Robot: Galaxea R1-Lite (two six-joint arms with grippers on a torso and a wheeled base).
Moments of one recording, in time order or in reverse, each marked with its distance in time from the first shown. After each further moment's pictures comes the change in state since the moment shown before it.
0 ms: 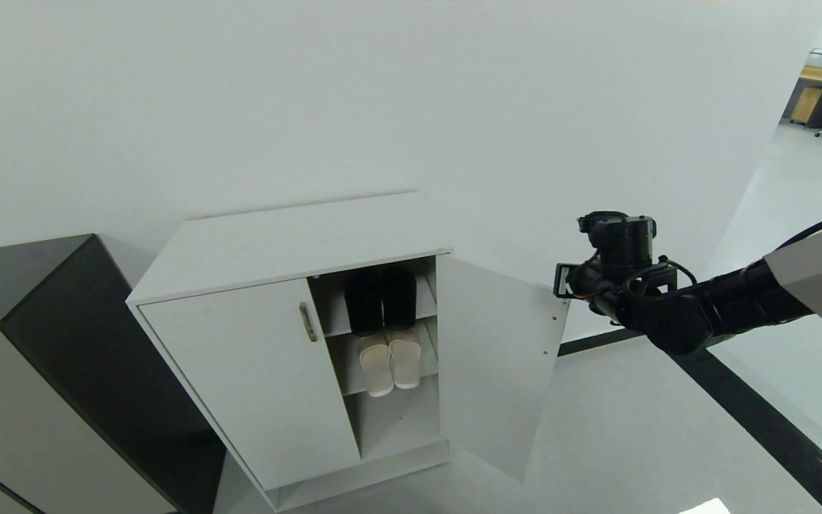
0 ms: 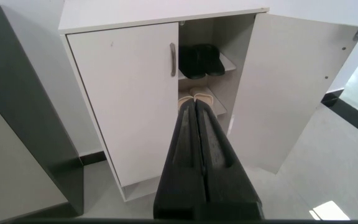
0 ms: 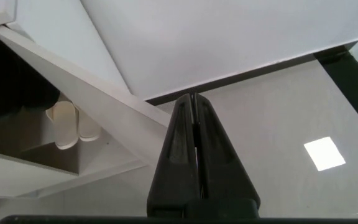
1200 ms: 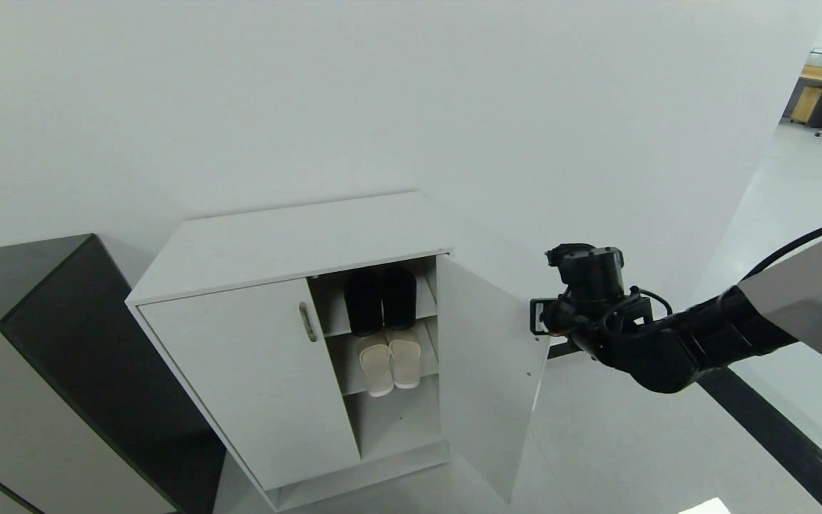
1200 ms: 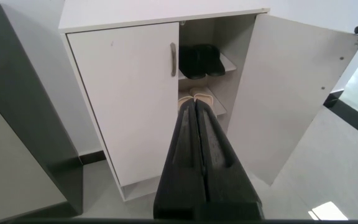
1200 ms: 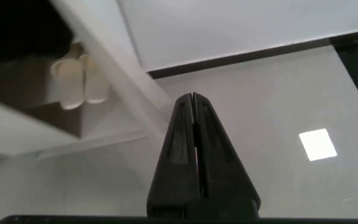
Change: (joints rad) left arm 0.000 0.000 0.000 0.000 0.003 -0.006; right arm 0.137 -0.021 0.131 -0.013 -0.035 -0.006
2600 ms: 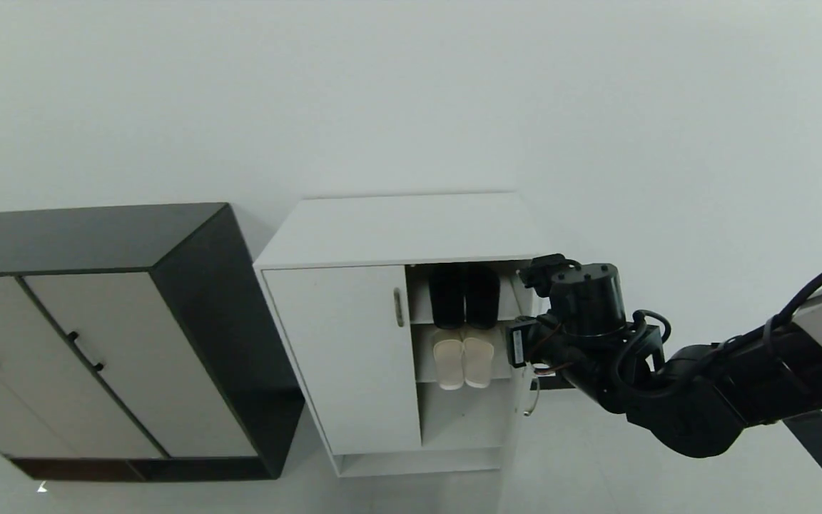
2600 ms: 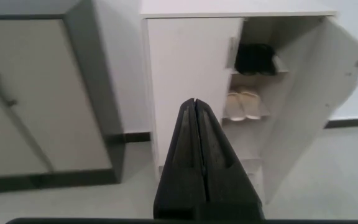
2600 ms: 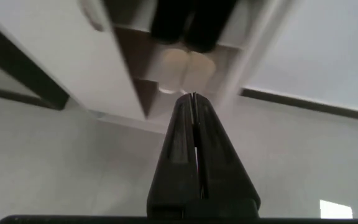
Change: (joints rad) left arm 0.000 0.000 0.000 0.000 0.002 -0.002; right arm 0.160 -0.131 0.181 -0.079 -0.012 -0.061
